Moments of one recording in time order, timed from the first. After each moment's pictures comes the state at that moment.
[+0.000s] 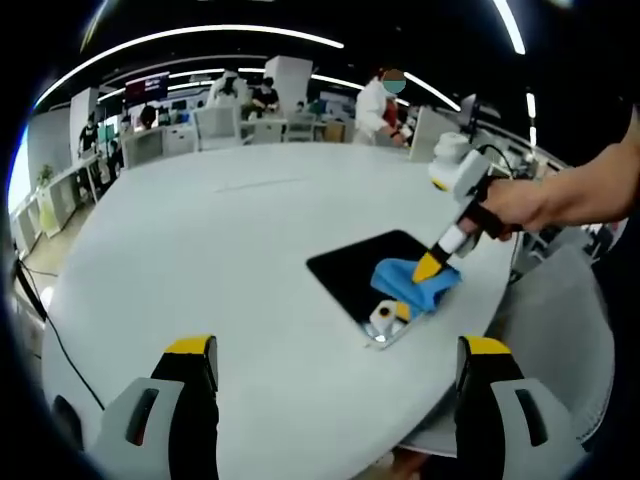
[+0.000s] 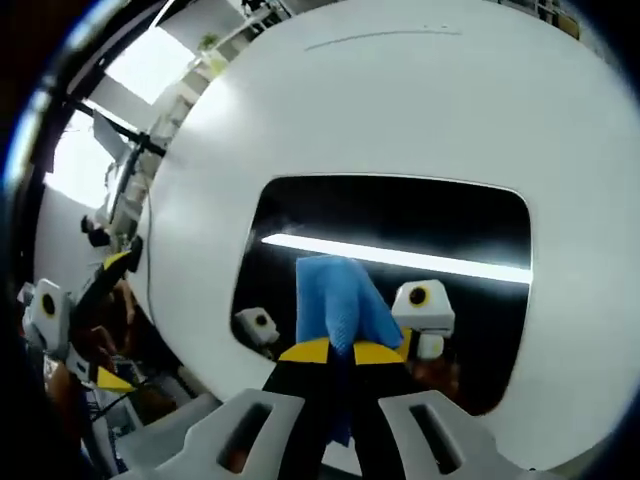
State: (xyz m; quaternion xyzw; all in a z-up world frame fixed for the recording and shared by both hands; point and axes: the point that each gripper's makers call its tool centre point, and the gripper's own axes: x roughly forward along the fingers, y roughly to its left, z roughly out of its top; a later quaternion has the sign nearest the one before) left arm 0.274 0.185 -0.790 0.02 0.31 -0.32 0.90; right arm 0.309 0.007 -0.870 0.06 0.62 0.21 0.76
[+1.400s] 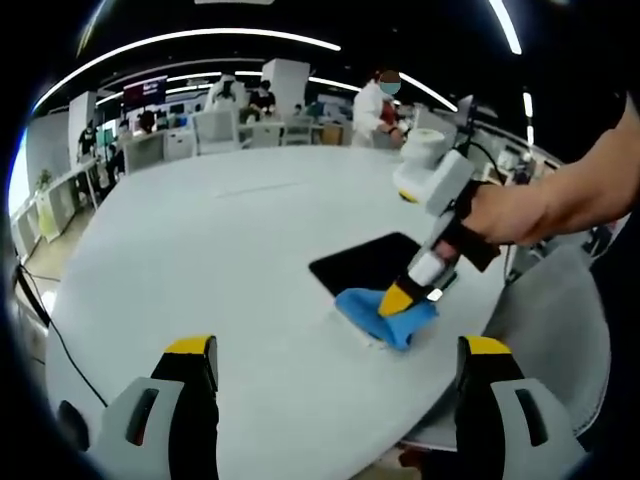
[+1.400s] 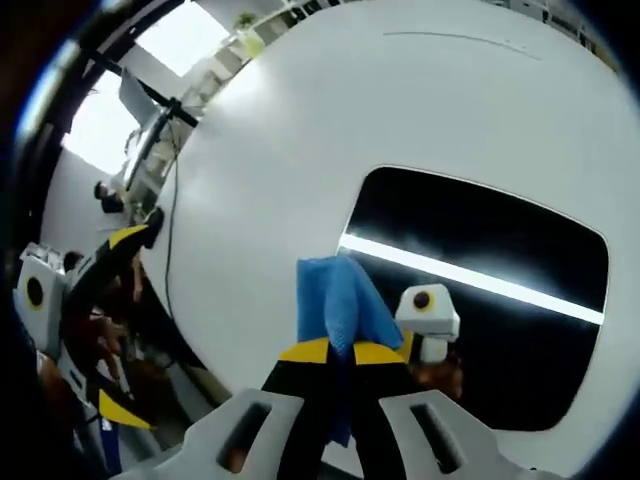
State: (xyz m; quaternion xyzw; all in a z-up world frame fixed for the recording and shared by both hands) left arm 0.273 0.190 -0.783 0.02 0.30 -0.32 0.90; right arm 0.300 0.084 -0.869 0.03 0.61 0.27 0.74
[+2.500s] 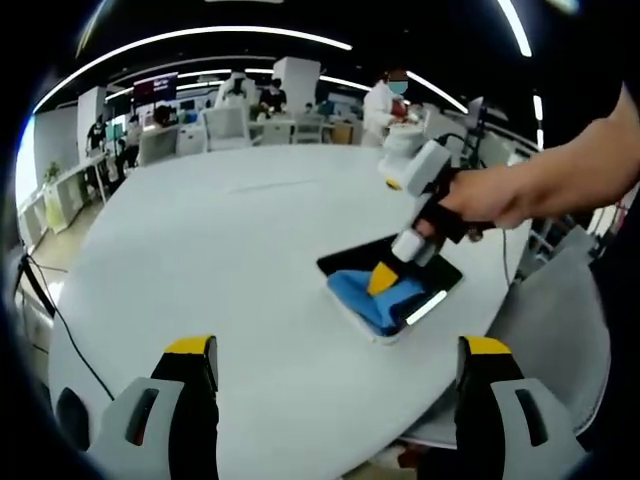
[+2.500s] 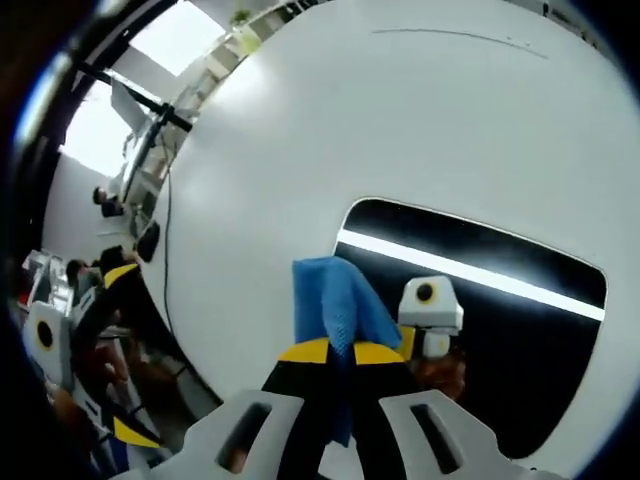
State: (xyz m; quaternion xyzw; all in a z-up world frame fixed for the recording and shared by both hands) left arm 0.269 0.195 -0.782 0.02 0.31 -0.30 0.90; right arm 0.339 0.080 -0.870 0.04 0.62 0.27 0.73
